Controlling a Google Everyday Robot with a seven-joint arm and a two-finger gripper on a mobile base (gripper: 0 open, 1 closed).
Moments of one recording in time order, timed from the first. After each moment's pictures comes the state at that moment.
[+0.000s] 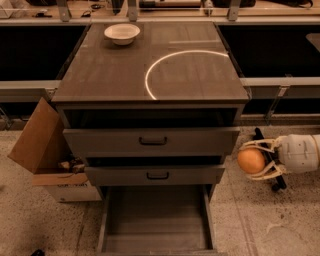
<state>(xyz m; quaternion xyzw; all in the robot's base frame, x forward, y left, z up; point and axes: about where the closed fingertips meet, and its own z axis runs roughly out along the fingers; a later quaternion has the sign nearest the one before) 0.483 -0.252 0.744 -0.73 0.42 0.16 0.52</state>
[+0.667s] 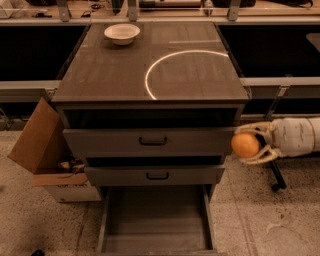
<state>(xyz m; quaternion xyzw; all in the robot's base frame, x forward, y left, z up) 0.502 -0.234 0.781 -0.71 0.40 0.19 0.55</state>
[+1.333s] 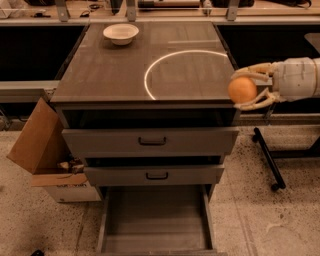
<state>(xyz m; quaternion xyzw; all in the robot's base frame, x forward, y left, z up) 0.583 -0.217 0.901 -0.69 0.42 0.16 0.56</state>
